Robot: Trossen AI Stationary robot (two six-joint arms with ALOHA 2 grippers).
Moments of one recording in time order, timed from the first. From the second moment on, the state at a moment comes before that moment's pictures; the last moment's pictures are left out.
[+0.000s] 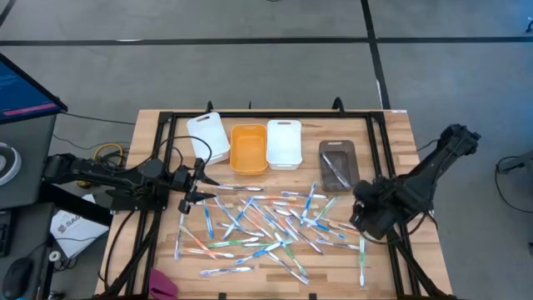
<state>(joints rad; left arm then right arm) -0.02 0.58 0.01 0.67 0.17 -0.07 0.76 1.18 0.99 -1.36 0.42 1.37</state>
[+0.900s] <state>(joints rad) -0.02 0.74 0.01 0.69 0.17 -0.12 0.74 1.26 0.98 -1.29 0.32 1.22</state>
